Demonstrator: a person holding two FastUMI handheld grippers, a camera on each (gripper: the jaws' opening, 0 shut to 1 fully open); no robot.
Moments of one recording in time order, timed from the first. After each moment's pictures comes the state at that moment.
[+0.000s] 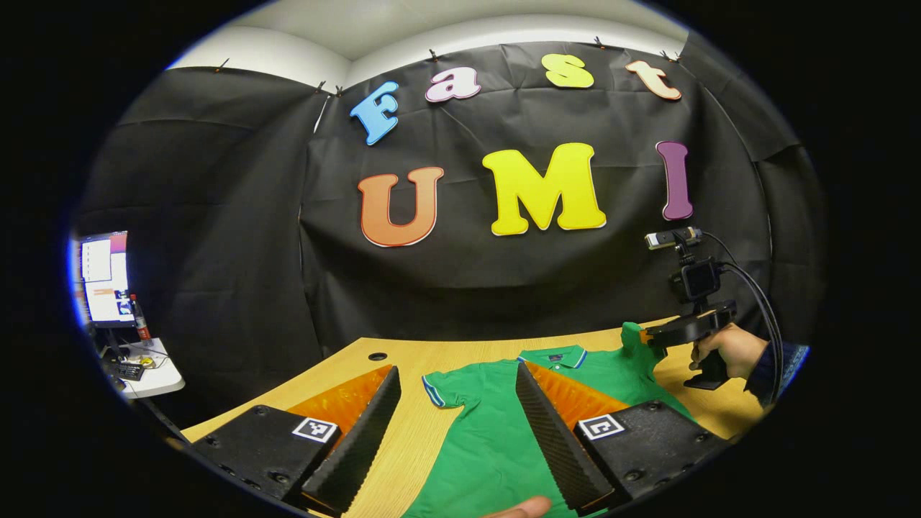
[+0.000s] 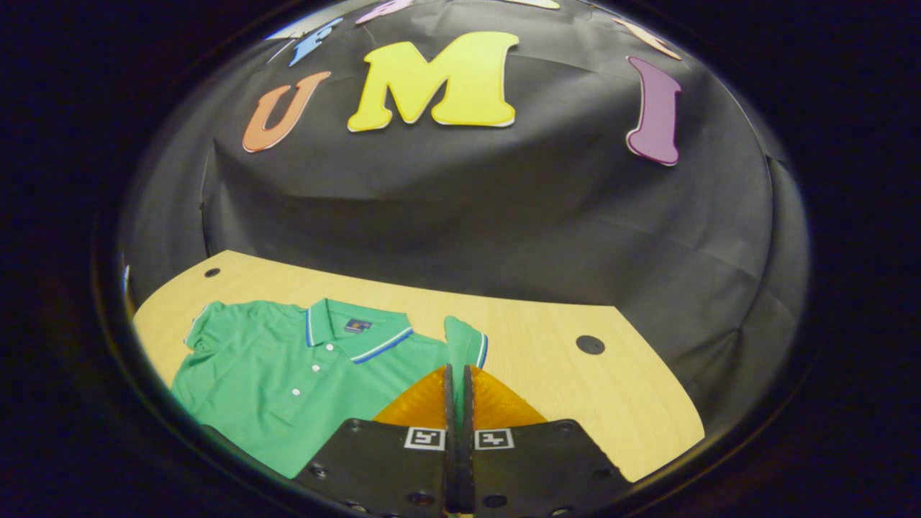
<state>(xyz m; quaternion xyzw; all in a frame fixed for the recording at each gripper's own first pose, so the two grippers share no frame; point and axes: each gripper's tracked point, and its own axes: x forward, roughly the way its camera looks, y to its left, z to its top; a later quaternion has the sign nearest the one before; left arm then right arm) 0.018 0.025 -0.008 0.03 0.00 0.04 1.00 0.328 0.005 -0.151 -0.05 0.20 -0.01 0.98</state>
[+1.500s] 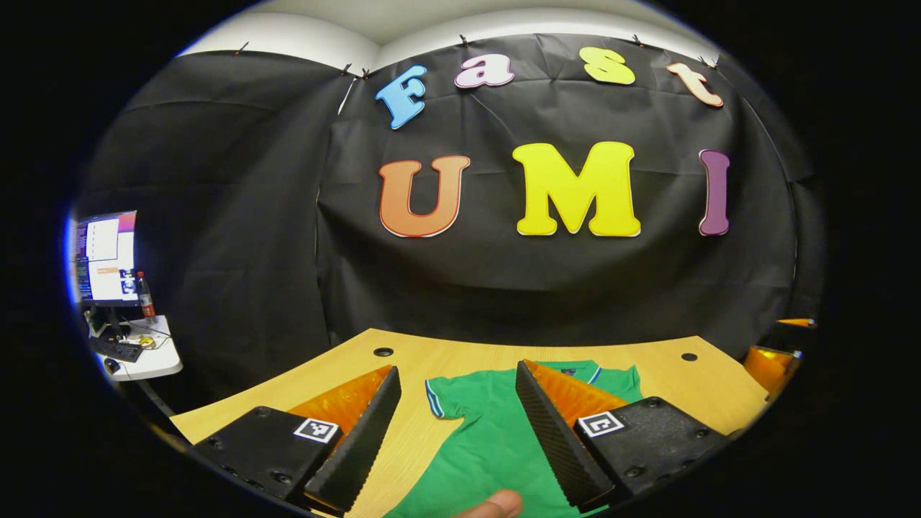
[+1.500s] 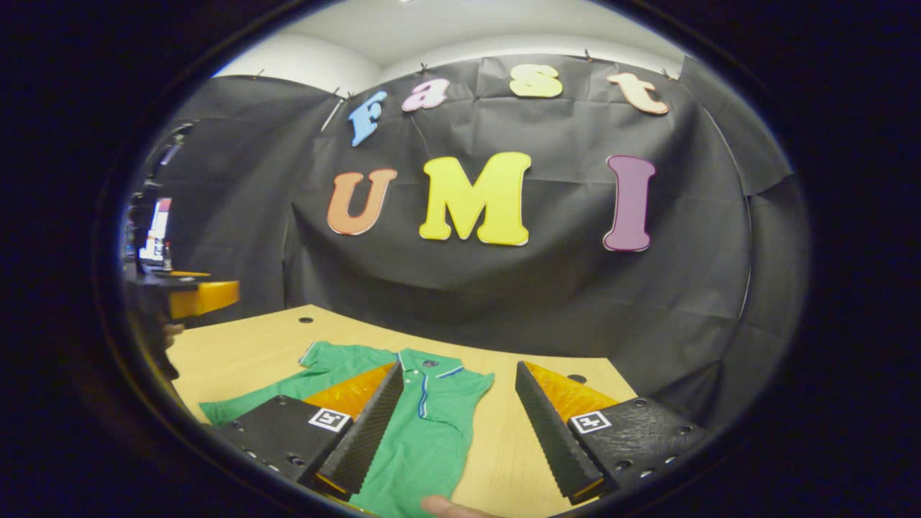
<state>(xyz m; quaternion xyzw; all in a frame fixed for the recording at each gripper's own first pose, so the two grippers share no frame) 0.080 0.028 0.025 -0.02 0.02 0.08 1.00 0.084 -0.011 -0.024 -0.03 0.03 0.10 0.99</state>
